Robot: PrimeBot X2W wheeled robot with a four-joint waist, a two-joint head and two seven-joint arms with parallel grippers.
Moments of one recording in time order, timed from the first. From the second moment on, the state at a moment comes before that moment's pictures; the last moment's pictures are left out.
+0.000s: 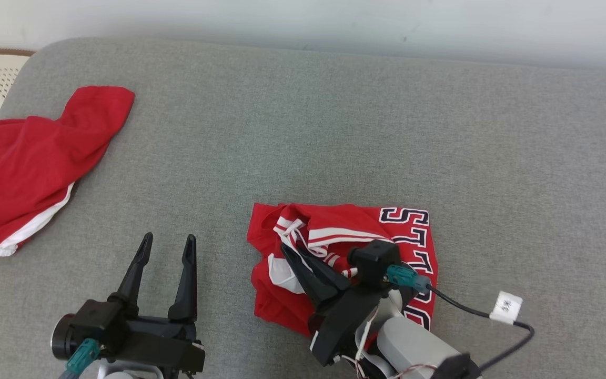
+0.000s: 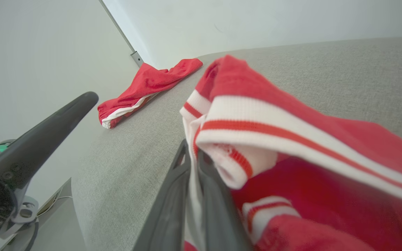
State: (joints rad) left arm -0.25 0.10 -0.17 0.07 -0.23 0.04 -0.26; right arm -0.55 -0.08 0.89 0.46 0.58 0.13 -0.20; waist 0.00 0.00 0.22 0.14
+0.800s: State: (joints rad) left arm -0.24 0.11 -0.13 0.07 -0.21 0.05 -0.26; right arm -0.52 -0.20 0.81 0.15 0.61 0.13 -0.26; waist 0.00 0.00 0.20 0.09
